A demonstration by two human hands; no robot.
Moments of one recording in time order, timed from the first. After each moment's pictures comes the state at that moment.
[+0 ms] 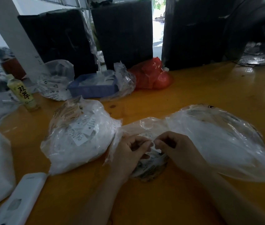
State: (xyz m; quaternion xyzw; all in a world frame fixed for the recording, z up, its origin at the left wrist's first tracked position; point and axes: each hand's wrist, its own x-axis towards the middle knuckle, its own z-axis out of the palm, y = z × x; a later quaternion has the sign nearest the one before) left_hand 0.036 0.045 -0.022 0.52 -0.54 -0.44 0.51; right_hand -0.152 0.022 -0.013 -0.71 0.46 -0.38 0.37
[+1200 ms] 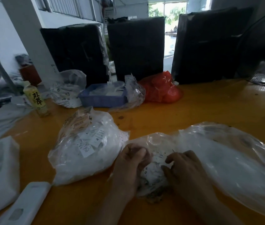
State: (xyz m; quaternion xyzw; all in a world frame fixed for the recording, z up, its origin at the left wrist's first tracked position) left_hand 0.040 0.034 -0.022 0.39 -0.33 -0.55 0.66; right_hand -0.140 0.025 -0.018 -0.80 0.56 -0.22 0.07
